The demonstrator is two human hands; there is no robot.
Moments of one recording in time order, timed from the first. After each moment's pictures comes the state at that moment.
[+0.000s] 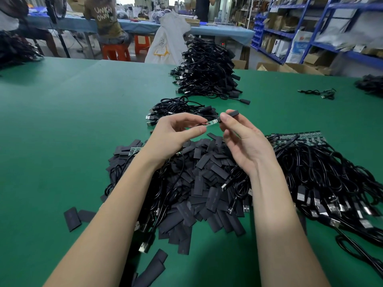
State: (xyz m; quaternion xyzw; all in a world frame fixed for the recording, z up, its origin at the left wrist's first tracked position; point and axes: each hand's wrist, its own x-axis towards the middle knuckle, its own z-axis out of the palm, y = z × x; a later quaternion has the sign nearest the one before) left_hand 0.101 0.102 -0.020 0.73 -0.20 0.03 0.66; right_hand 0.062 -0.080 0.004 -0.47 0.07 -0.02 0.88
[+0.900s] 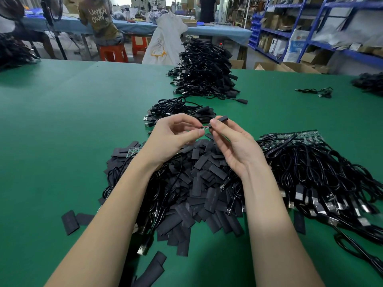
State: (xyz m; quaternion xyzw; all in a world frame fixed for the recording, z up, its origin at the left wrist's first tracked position) left_hand 0.099 0.101 -0.020 0.71 -0.20 0.01 0.67; right_hand 0.068 -0.072 -0.007 -0.46 0.07 0.00 0.88
